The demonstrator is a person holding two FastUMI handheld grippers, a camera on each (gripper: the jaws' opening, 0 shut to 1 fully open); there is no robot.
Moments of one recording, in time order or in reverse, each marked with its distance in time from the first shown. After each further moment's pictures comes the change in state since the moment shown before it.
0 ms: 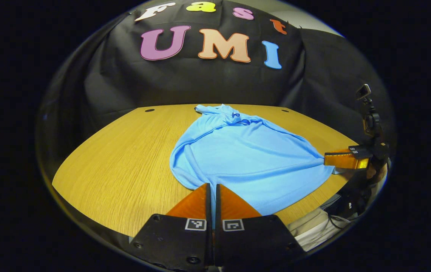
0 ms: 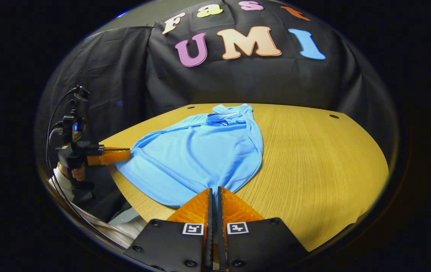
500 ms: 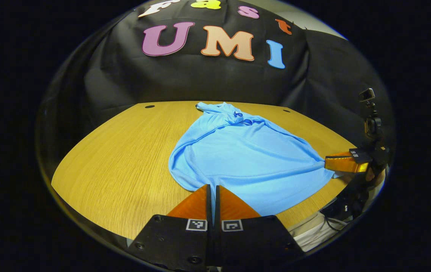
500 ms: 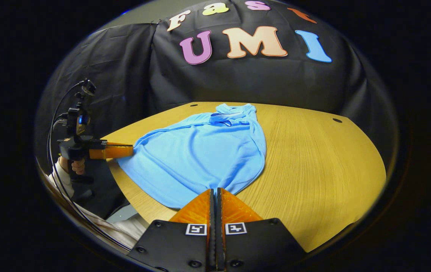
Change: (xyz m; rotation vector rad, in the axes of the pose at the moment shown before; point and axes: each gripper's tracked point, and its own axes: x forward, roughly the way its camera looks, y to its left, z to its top) left arm 0.004 0.011 0.007 -0.042 0.030 0.003; right arm 0.004 0.003 0.010 -0.038 0.019 0.017
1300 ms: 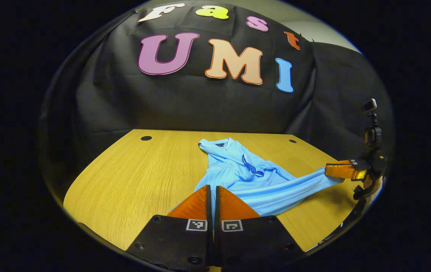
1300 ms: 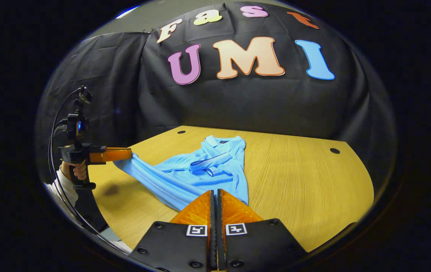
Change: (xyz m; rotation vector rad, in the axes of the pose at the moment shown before) left arm 0.073 0.028 0.148 -0.008 -0.153 -0.025; right arm 0.058 -0.050 0.136 -0.025 -0.112 -0.073
